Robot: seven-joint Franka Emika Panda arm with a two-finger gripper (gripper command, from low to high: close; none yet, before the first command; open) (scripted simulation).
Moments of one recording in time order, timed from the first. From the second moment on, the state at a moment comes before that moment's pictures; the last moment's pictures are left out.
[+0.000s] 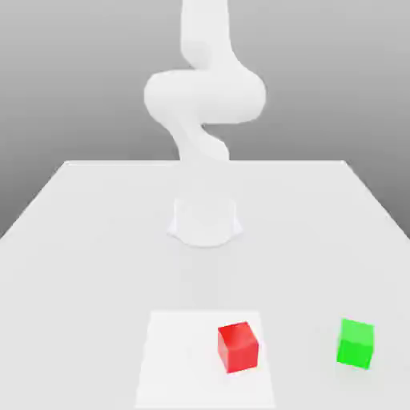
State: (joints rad) arm 0.01 -0.71 0.00 -2.34 0.00 2.35 0.78
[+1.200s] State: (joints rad) arm 0.11 0.23 0.01 -2.66 -0.01 2.89 0.64
